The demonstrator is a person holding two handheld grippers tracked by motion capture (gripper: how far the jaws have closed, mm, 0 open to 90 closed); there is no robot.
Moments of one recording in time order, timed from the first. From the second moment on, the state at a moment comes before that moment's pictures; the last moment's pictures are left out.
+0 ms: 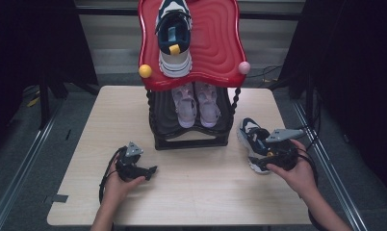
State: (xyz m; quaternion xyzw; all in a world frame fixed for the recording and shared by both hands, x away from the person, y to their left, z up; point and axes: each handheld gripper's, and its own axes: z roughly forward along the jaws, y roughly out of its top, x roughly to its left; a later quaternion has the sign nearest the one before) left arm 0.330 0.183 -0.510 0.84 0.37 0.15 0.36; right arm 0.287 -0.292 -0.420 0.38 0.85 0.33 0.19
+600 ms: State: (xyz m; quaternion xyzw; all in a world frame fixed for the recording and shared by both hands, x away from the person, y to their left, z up) left arm 0.330 0.183 -0.510 0.84 0.37 0.15 0.36; right arm 0.290 -0.297 -0.426 0.39 0.84 0.32 0.21
